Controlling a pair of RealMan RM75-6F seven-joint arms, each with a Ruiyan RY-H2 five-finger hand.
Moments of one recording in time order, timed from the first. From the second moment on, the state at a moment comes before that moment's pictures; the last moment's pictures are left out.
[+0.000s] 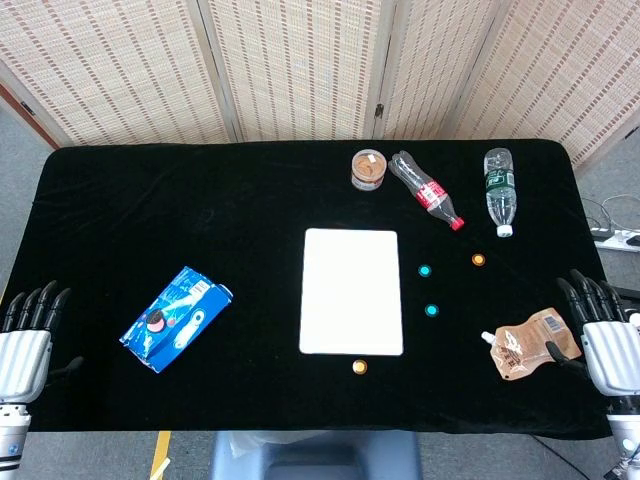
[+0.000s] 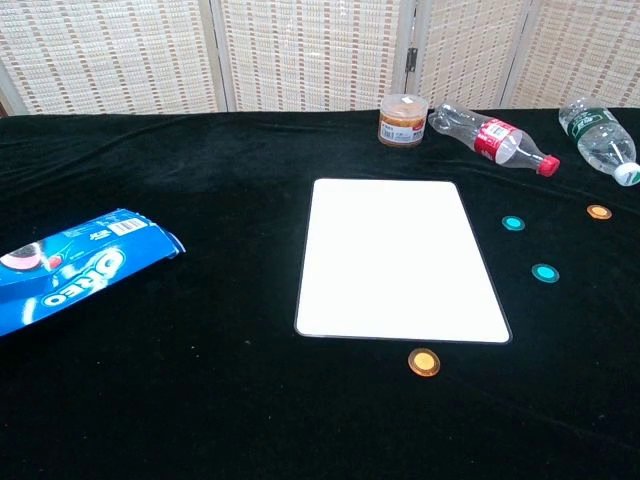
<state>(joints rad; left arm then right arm) -0.12 -1.13 -0.07 -1.67 1.44 1.48 0.28 0.07 -1.11 0.06 -1.55 -1.53 1.49 0.04</state>
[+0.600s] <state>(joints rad) -0.12 -1.13 -0.07 -1.67 1.46 1.48 0.27 0.08 -1.11 0.04 -1.58 -1.58 1.49 0.04</state>
